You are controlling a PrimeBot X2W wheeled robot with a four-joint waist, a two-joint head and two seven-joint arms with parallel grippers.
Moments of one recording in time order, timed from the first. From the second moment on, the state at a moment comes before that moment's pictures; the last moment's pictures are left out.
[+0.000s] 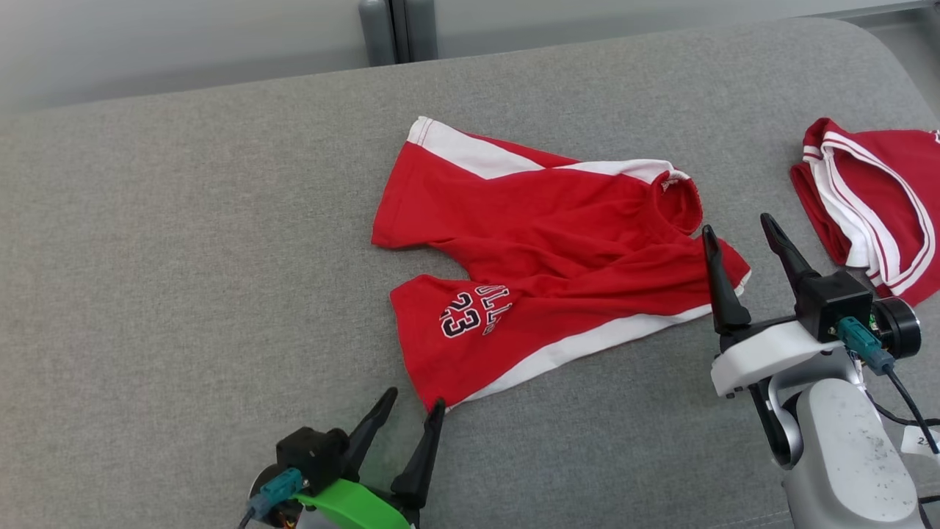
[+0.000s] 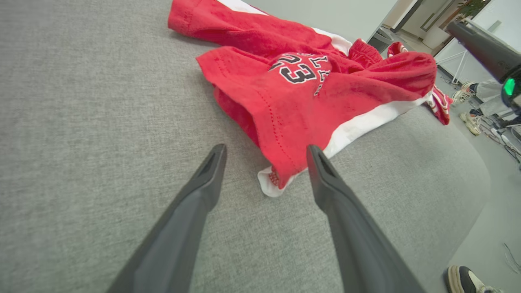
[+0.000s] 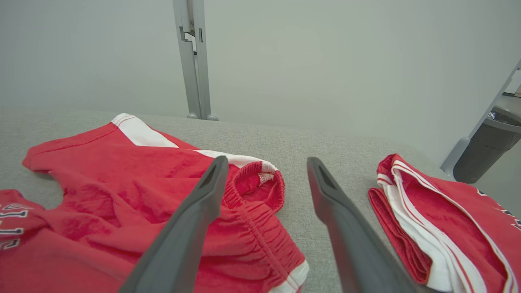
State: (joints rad) left arm -0.13 0.18 -0.60 0.34 -0.62 -0.13 -0.26; right arm -0.33 -0.05 -0.05 0.32 -0.01 0.13 -0.26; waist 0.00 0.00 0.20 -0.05
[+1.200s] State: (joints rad) left arm -0.24 0.29 -0.51 0.34 -0.70 -0.13 -0.26; right arm -0.29 -0.05 -0.01 0.34 0.08 0.13 -0.26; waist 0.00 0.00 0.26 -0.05
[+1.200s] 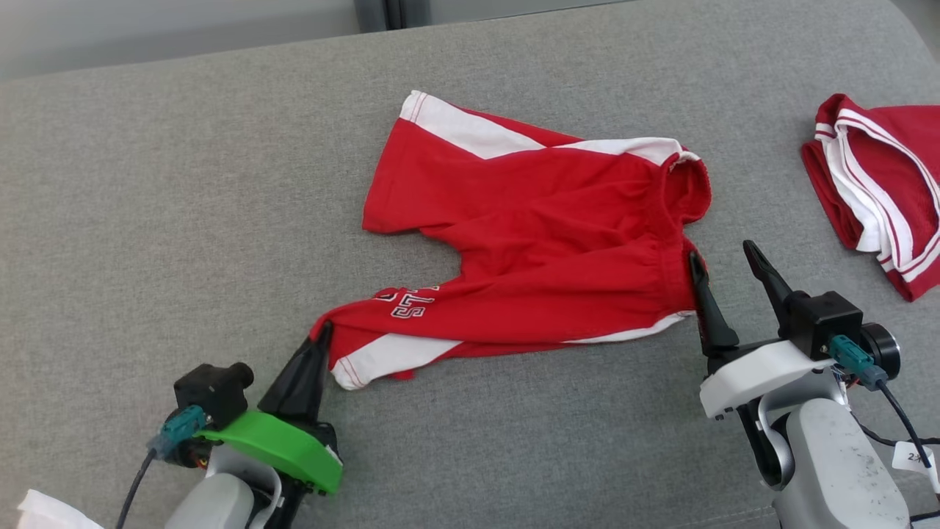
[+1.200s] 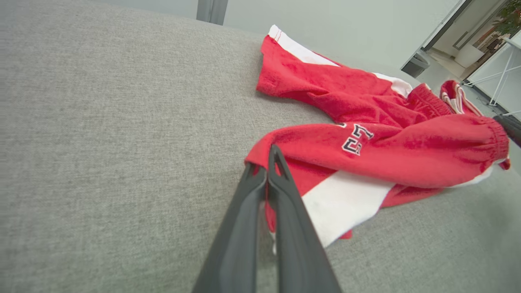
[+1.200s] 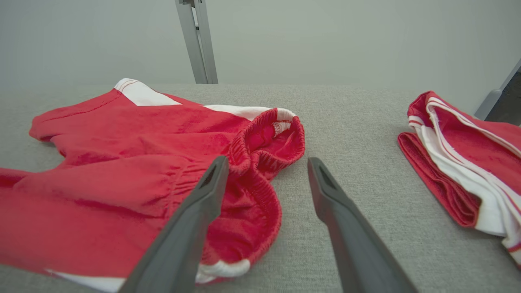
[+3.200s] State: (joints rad) left arm 0.00 0.10 -0.22 0.31 -0.31 -0.13 -0.26; right arm -0.29 -0.05 0.06 0.59 -0.18 0.13 -0.26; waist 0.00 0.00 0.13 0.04
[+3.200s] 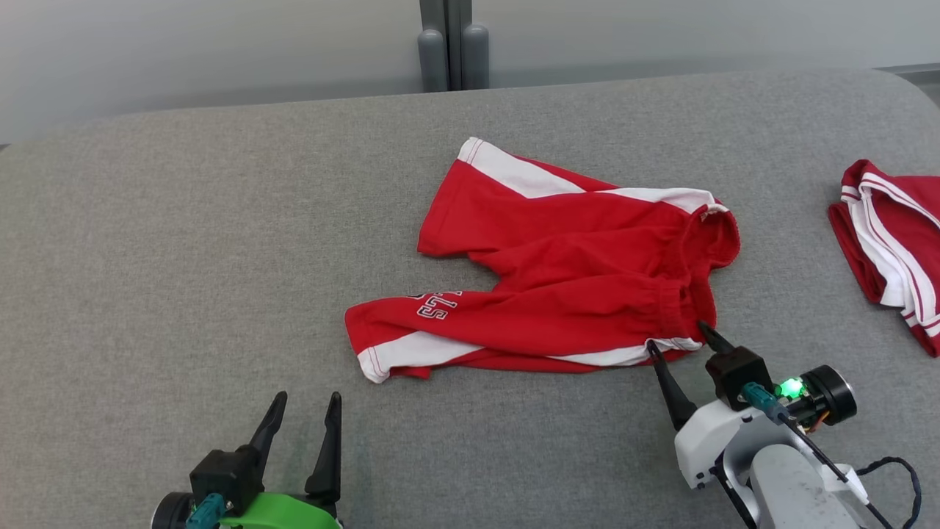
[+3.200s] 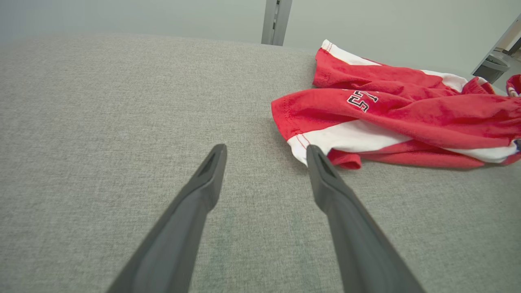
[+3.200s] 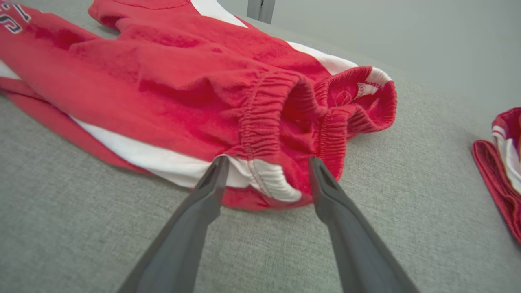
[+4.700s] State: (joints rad) left arm -0.20 0.20 -0.48 0.39 -0.69 -0.13 -0.26; right arm -0.36 -0.05 0.13 0.47 -0.15 0.13 -0.26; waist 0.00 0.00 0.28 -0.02
